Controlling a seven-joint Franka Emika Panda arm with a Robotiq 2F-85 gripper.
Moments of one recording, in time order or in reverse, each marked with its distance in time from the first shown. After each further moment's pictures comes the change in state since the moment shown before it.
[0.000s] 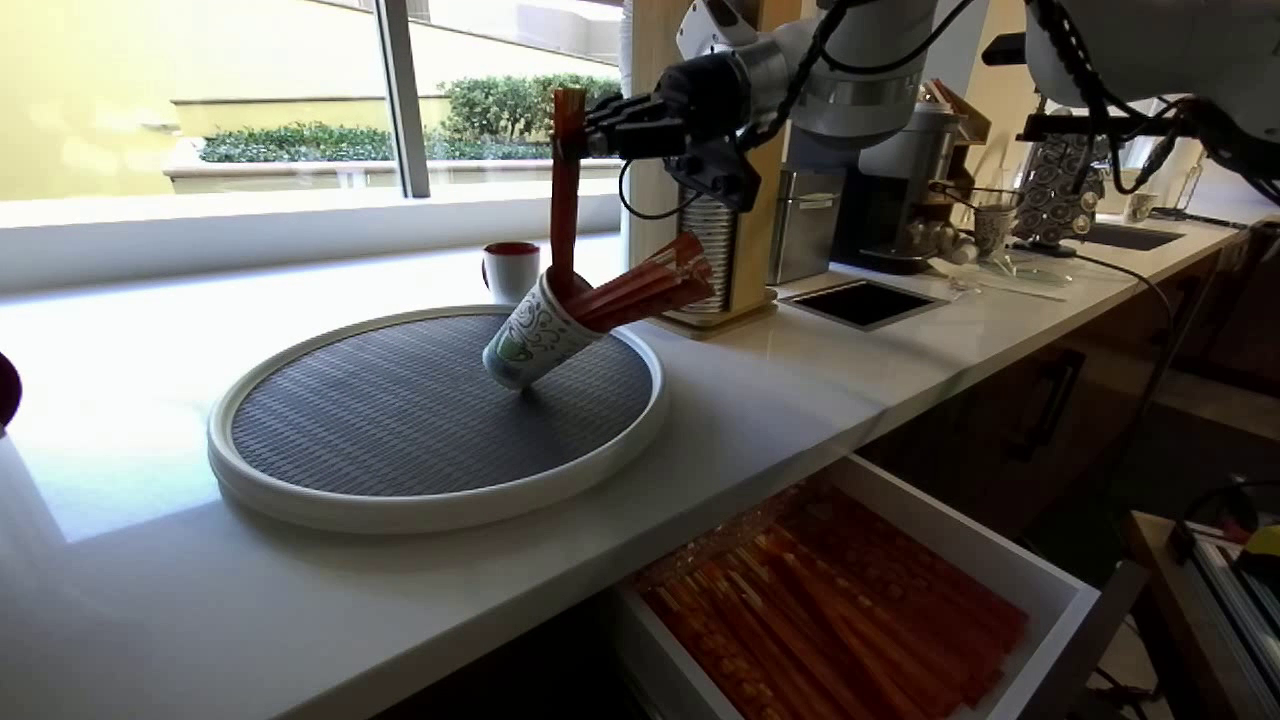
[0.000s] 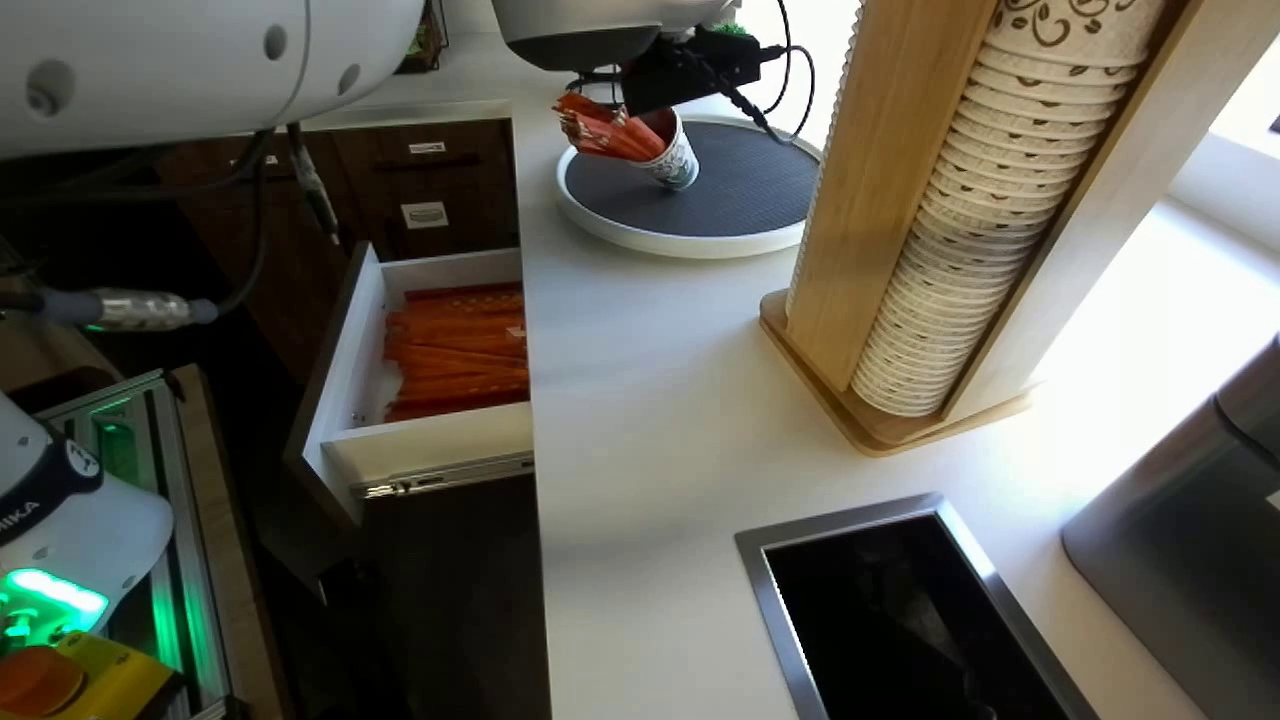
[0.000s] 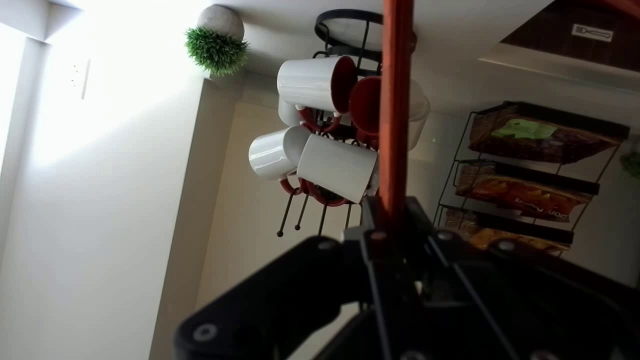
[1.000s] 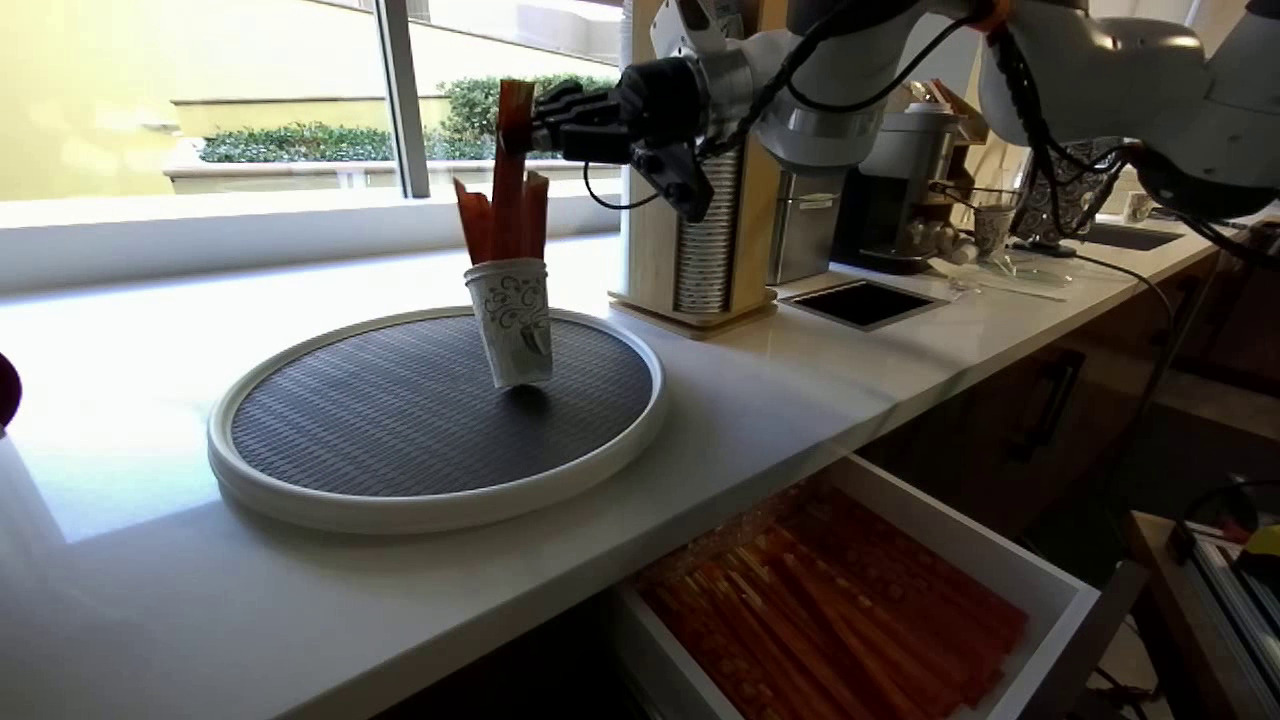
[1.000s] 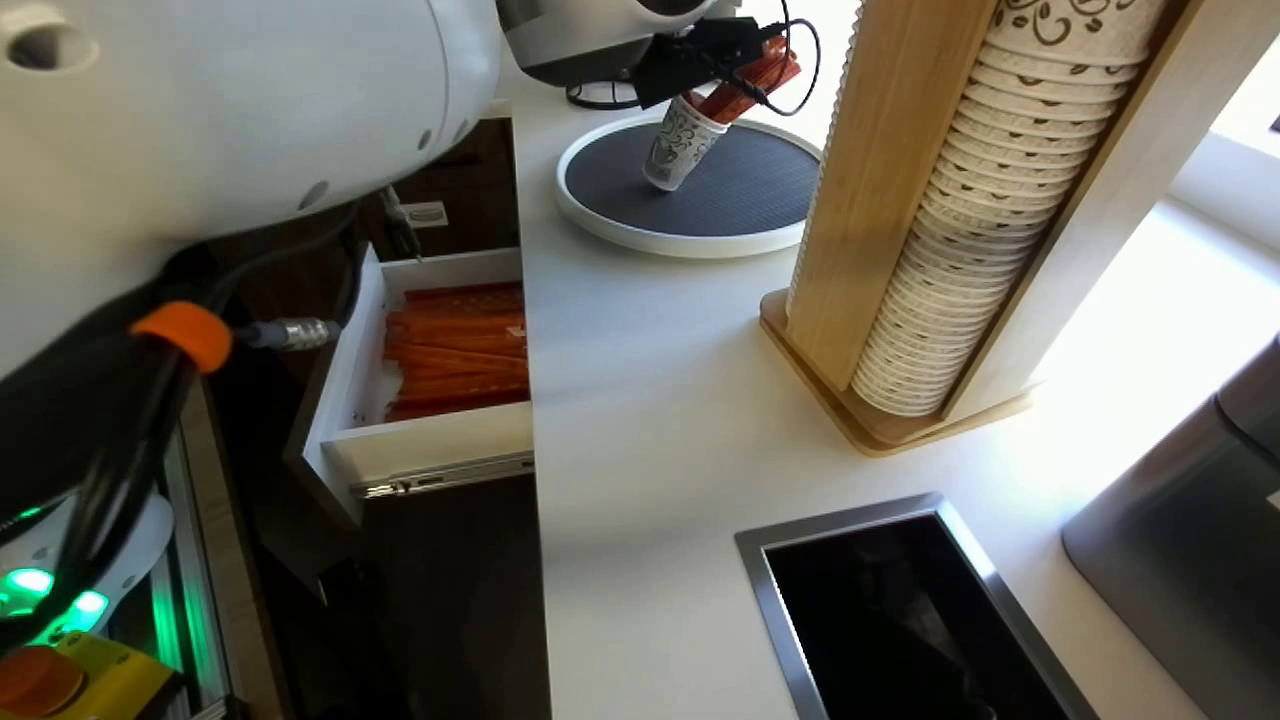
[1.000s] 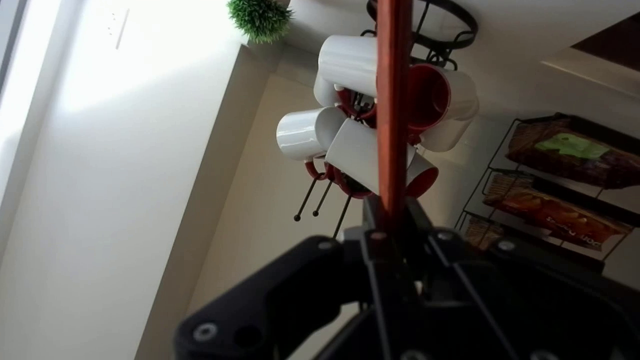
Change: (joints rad) arm 0.128 -0.124 -0.005 0.038 -0.186 0.175 -0.010
